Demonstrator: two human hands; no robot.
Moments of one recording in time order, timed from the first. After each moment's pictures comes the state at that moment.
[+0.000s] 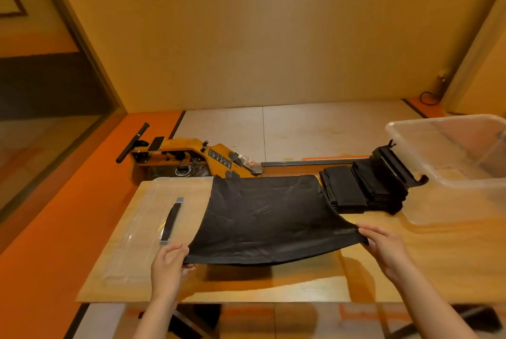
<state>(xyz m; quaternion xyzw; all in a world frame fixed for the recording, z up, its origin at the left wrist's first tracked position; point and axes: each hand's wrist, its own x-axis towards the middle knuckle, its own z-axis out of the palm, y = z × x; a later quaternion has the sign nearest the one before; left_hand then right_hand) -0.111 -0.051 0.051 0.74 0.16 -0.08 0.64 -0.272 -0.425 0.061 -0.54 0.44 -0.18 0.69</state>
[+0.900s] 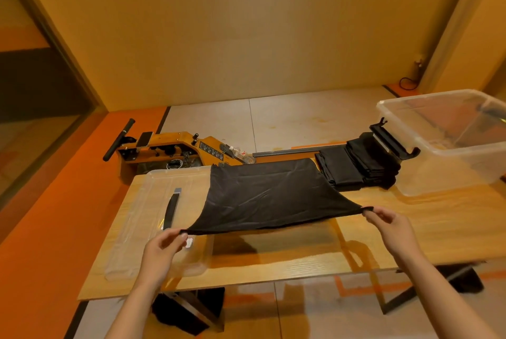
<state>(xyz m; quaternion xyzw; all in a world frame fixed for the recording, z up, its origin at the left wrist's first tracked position) -0.092 0.000 0.049 0.81 -0.05 -0.12 0.57 -0.309 -0.391 0.058 -0.71 0.38 -0.23 0.55</state>
